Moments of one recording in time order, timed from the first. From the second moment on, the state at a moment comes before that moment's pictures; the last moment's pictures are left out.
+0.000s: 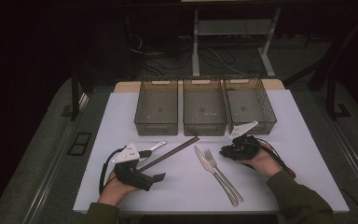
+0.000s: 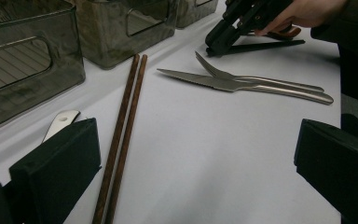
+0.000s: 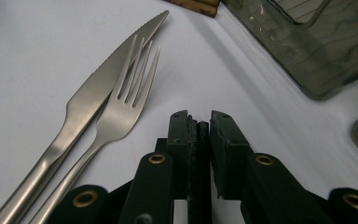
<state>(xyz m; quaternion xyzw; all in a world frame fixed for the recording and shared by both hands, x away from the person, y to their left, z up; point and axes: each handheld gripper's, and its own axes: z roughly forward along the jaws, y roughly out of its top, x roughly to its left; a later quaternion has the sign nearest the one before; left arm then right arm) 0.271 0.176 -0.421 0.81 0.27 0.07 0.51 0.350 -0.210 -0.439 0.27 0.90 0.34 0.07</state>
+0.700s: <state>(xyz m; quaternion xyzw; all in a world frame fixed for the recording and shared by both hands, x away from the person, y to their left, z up) 0.270 0.176 -0.422 0.81 0.27 0.07 0.51 0.340 -0.235 -0.421 0.29 0.88 0.37 0.06</state>
